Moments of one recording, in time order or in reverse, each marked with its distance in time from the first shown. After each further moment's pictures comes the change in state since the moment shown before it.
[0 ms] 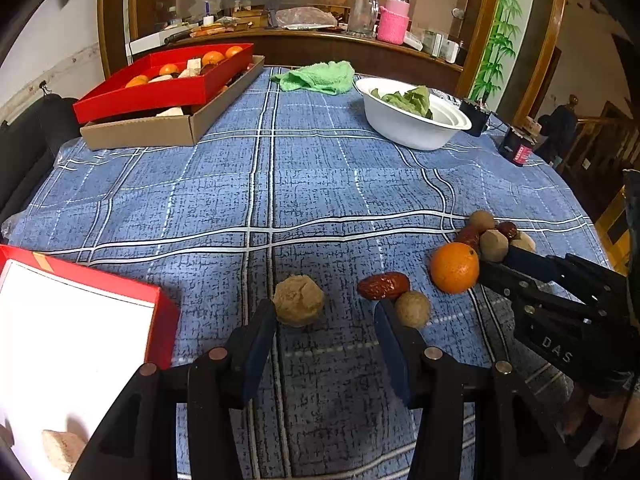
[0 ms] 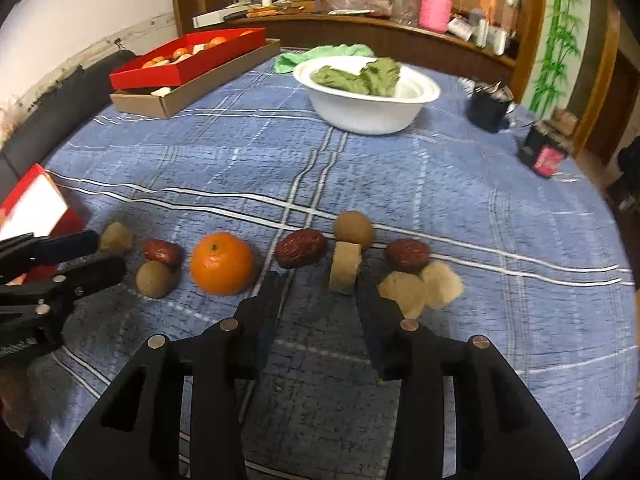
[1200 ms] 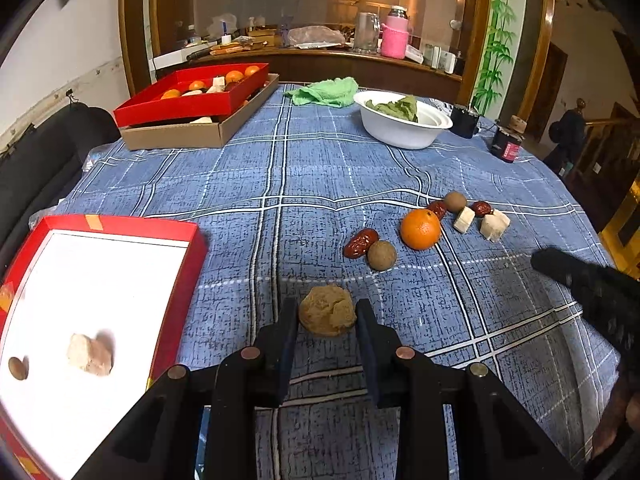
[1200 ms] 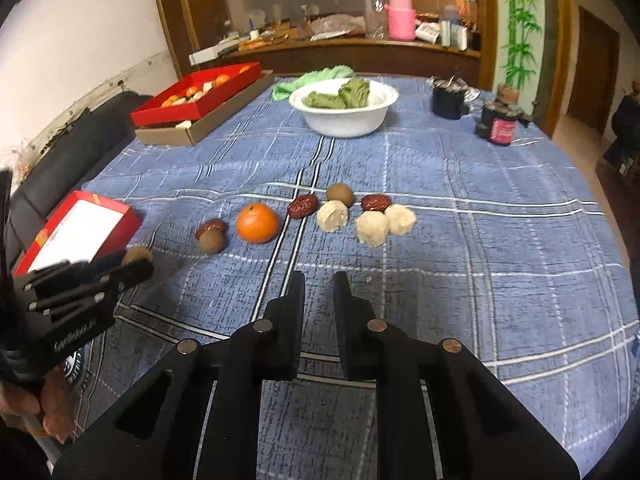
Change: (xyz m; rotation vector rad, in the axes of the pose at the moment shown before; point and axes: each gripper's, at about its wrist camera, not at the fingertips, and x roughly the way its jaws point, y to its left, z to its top) left arm -0.058 -0.017 -0.046 -0.002 -0.067 0.067; right arm -0.086 -0.001 -0.048 0.126 -0.099 0.017
